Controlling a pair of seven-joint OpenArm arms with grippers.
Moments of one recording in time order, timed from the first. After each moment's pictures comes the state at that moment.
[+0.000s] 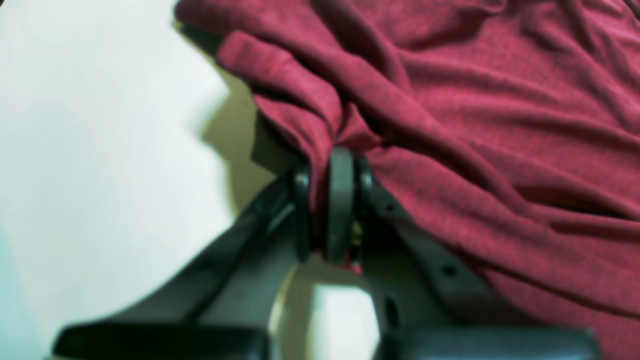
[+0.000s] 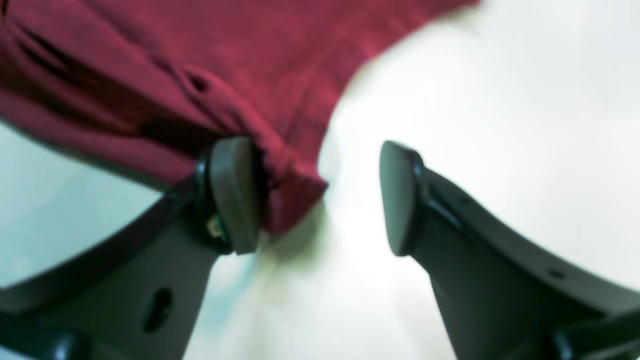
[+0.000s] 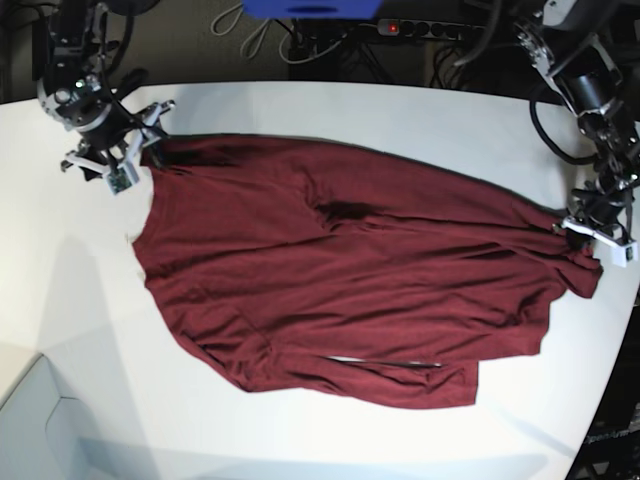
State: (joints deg) left arm -10.8 -18.6 -40.2 56.2 -12.0 -32.5 29.2; right arm -21.7 12.1 16.9 99.9 -1.4 34.5 -30.4
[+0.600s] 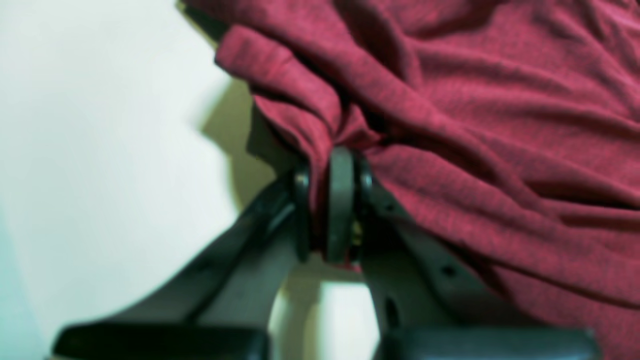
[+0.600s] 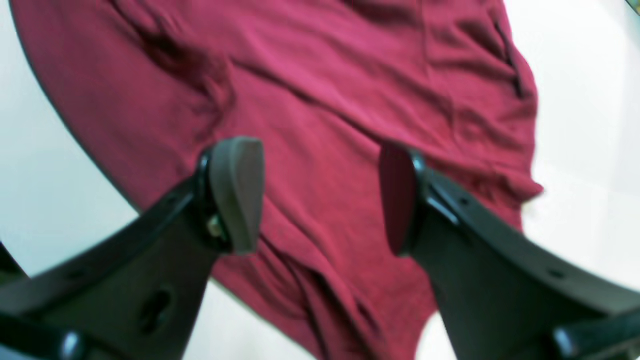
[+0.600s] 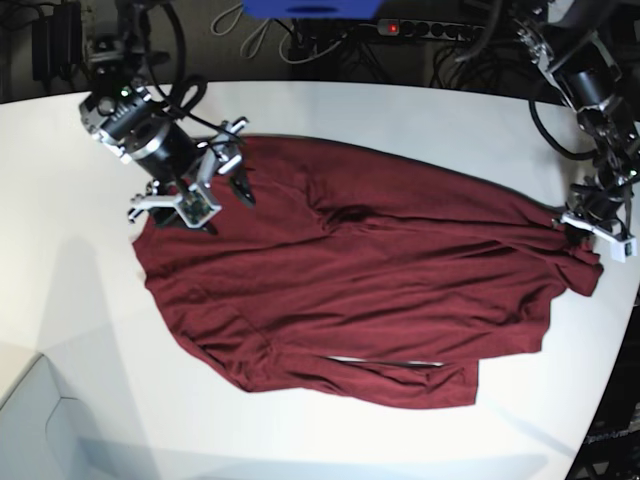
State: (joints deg) left arm -10.0 -18.5 -40.2 56.2 -12.0 -32.5 29.2; right arm -17.7 6.0 3.3 113.1 -1.2 37.3 -30.8
